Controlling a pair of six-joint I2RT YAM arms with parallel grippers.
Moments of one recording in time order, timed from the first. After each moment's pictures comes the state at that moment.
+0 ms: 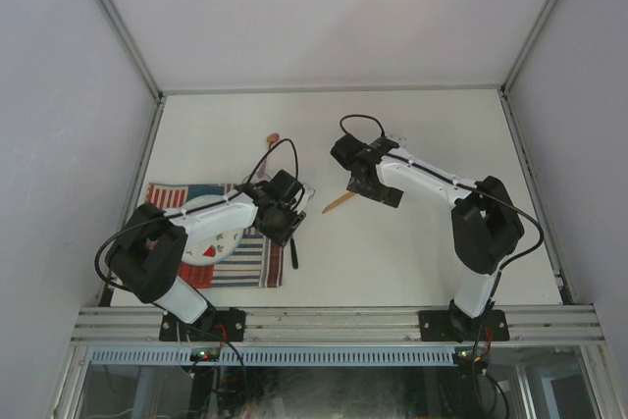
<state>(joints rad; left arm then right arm) -0.68 1.56 0.88 -0.60 -0.04 -0.05 0.70 1.79 1.42 -1.06 0.54 1.12</state>
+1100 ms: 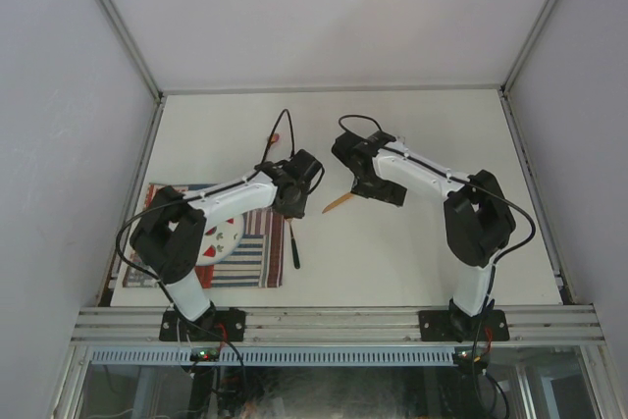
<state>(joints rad) -0.72 1.69 1.14 -0.66 -0.28 -0.43 0.68 1.86 1.48 -1.17 0.52 1.05</state>
